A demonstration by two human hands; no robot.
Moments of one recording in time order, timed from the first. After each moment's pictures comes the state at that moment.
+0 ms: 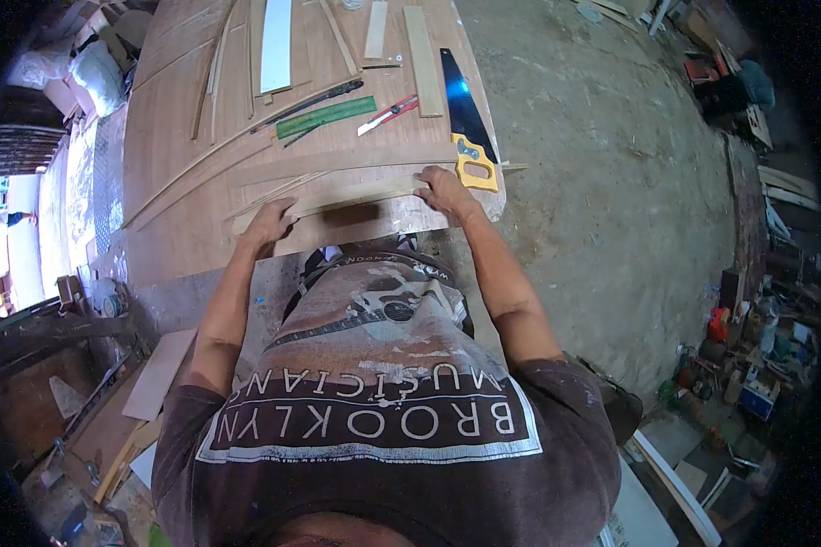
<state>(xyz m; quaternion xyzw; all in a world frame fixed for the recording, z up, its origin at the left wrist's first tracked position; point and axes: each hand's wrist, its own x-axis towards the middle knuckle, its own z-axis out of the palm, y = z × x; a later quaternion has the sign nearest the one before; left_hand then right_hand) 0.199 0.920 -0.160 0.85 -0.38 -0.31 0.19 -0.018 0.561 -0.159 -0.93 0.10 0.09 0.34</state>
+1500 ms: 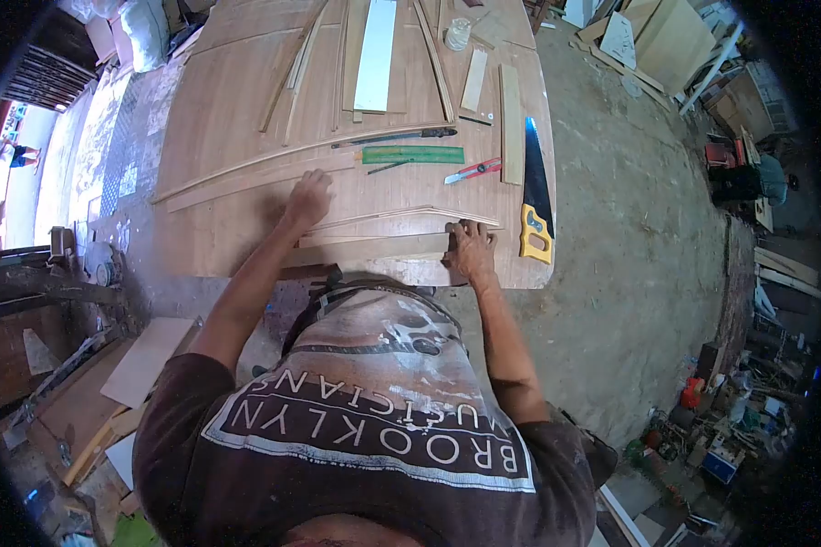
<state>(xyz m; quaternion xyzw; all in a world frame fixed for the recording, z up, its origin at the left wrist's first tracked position) 0.309 0.943 -0.164 0.87 -0.43 -0.01 0.23 0.045 0.676 -0.129 -0.97 0.20 0.12 0.08</state>
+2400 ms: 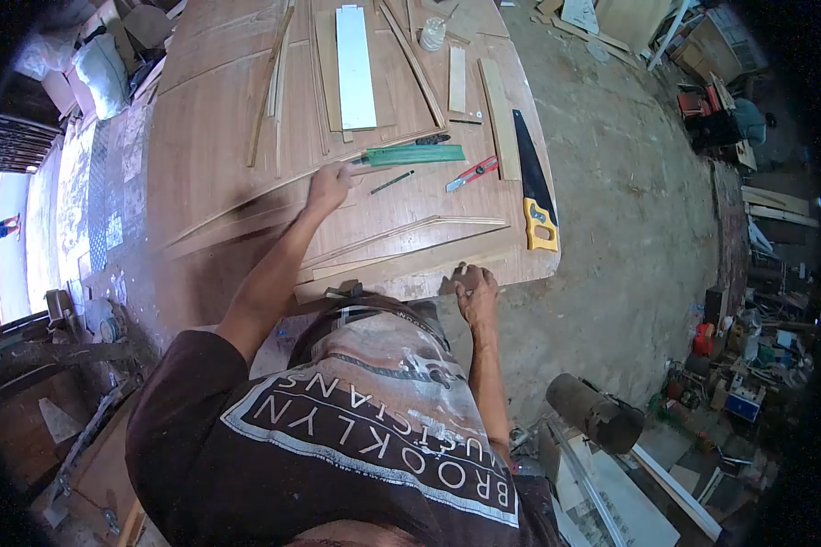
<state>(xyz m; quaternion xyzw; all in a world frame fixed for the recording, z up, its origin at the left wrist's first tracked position) 0.372 0.868 -0.173 0.86 -0.25 -0.21 0.40 -0.007 0.754 -0.134 -0.88 0.42 -0.03 0.24</state>
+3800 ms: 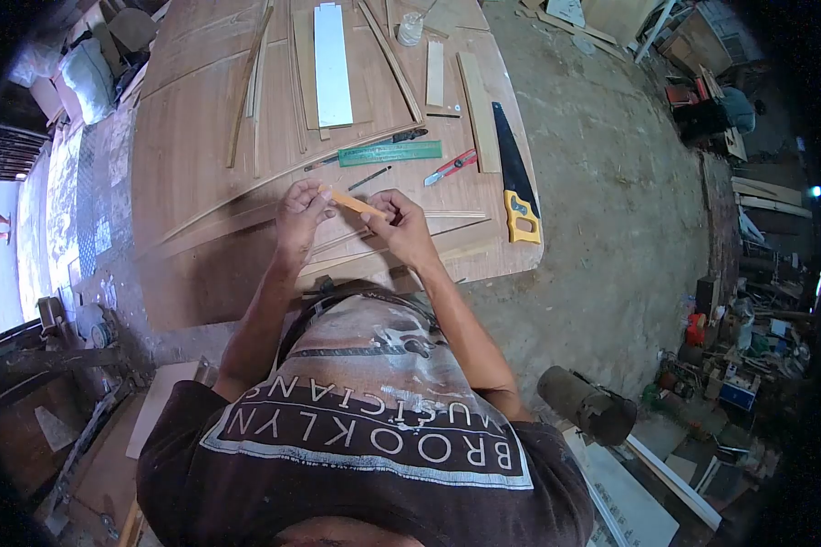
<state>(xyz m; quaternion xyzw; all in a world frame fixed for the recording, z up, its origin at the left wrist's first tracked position) 0.289 0.903 -0.065 0.57 -0.05 -0.33 0.75 0.158 0.764 -0.041 -0.68 0.25 -0.12 0.68</state>
